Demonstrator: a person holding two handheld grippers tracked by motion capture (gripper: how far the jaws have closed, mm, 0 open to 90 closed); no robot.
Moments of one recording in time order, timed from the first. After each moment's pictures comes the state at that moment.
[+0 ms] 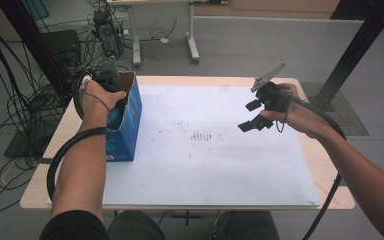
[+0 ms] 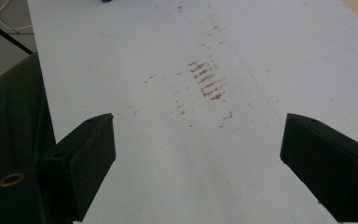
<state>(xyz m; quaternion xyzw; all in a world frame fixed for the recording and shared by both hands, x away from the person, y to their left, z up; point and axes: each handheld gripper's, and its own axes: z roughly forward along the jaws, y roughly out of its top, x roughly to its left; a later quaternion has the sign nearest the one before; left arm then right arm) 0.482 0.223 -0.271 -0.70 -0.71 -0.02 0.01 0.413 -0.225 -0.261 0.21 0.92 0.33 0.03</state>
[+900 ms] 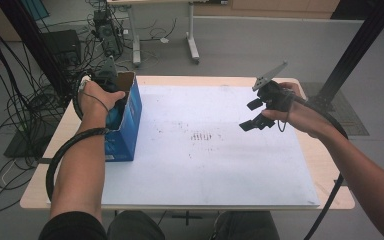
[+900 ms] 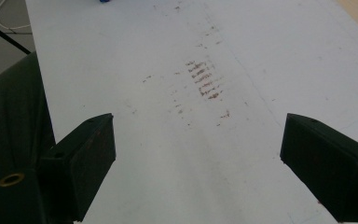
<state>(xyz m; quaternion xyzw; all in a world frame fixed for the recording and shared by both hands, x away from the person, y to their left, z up) 0.481 0.225 -0.271 -0.70 -0.71 -0.02 0.00 0.411 -0.227 -0.256 0.21 0.92 0.32 0.04</state>
